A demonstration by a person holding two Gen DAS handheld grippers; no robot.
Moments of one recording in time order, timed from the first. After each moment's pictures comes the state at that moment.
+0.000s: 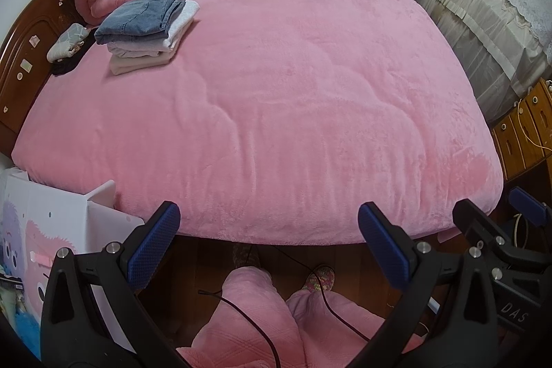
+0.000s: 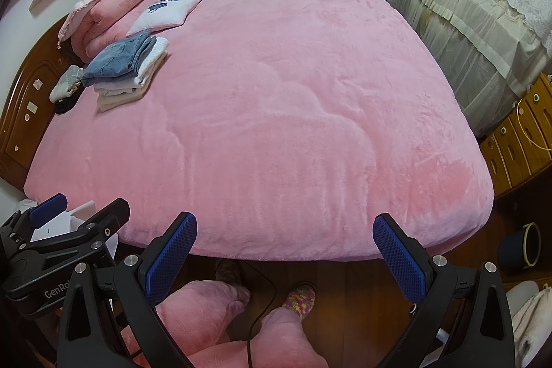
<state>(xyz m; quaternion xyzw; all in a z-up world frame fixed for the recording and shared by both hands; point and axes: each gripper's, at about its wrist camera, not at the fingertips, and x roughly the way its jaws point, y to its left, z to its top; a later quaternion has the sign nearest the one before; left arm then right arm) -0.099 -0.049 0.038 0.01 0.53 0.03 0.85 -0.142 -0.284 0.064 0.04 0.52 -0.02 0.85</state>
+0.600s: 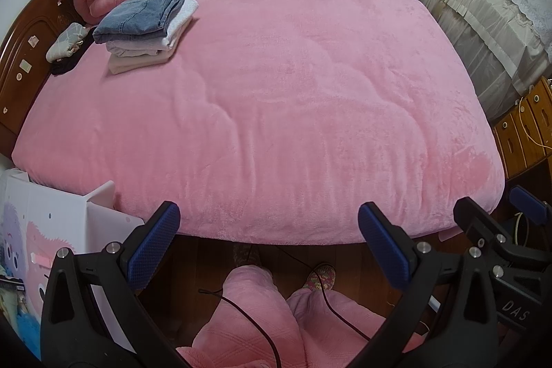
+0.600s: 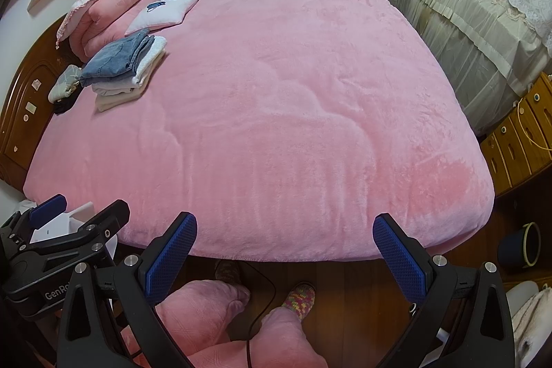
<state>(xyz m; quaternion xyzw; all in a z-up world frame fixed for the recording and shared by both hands) -0.095 -0.048 0.036 0.02 0.53 0.03 0.84 -0.140 -0.286 0.065 0.04 0.52 -0.02 0.85</state>
